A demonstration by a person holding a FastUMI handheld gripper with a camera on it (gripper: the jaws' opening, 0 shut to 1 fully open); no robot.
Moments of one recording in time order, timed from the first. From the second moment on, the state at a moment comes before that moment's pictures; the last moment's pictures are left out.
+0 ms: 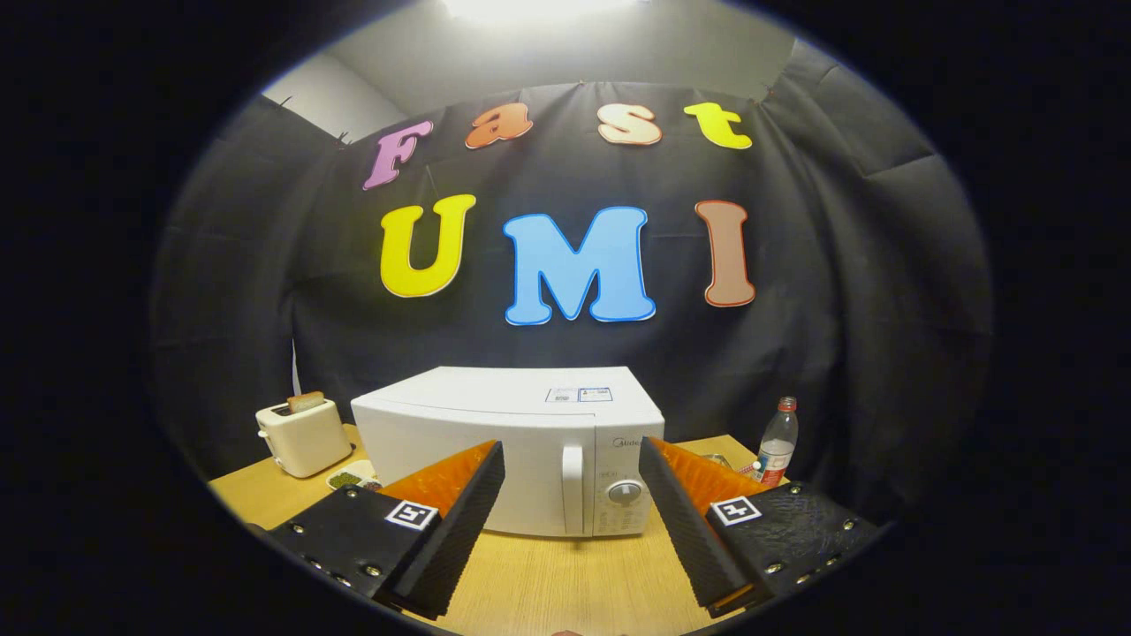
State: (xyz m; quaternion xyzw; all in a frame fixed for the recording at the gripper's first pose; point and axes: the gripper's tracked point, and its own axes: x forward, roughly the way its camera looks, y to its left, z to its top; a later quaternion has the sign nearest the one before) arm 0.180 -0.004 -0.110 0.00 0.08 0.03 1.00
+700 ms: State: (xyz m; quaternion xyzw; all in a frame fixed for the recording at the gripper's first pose) arm 0.266 -0.001 -0.208 -0.01 0.16 0.04 0.99
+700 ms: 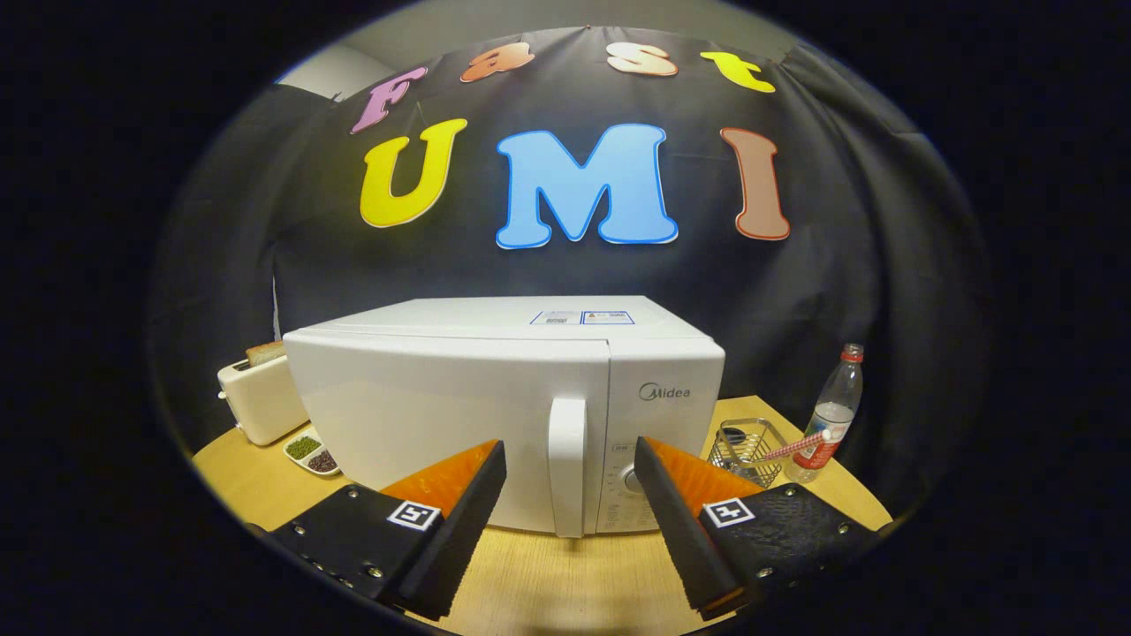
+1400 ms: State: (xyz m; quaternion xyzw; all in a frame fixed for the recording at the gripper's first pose) arm 0.282 0.005 -0.226 -0.02 0.18 0.03 0.98
